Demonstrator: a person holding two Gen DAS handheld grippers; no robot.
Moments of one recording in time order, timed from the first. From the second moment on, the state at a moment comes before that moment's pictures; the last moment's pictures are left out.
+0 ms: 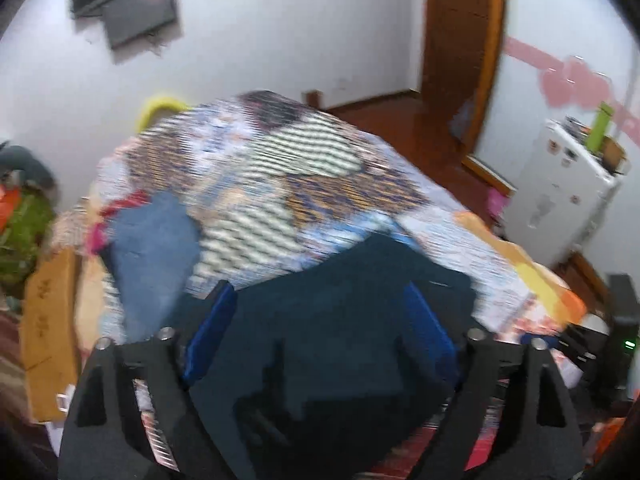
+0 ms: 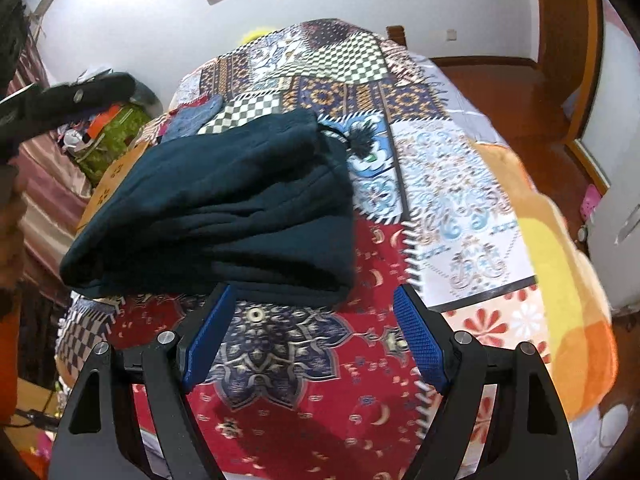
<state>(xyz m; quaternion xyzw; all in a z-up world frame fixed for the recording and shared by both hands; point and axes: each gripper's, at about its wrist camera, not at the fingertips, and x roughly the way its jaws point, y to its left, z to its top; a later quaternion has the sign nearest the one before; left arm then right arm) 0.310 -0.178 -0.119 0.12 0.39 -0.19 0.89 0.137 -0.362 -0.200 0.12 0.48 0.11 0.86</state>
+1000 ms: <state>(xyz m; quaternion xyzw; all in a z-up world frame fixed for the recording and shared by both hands) 0.435 -0.002 -0.283 0.12 0.58 -0.08 0.80 0.216 -0.308 -0.216 0.04 0.51 0.11 0.85</state>
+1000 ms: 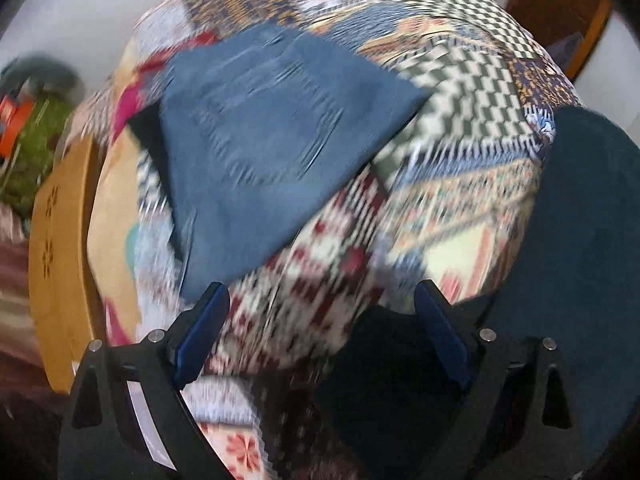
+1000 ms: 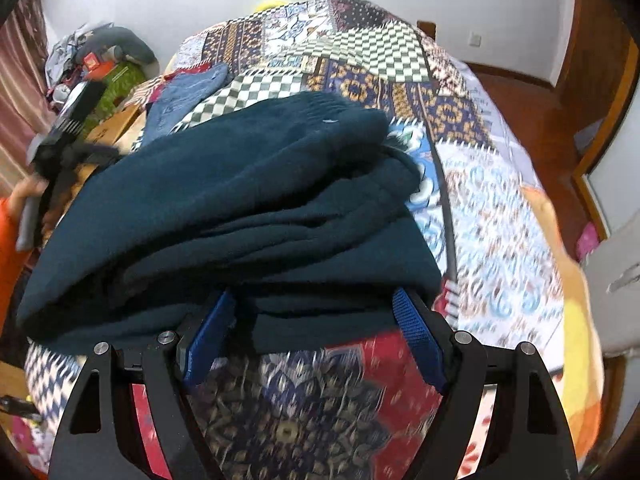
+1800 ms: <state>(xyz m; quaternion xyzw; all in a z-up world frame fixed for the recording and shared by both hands) 0.301 -0.034 -0.223 0.09 0.53 -0.10 0.84 0.204 -0.328 -0.167 0.03 0.44 0.10 0.89</state>
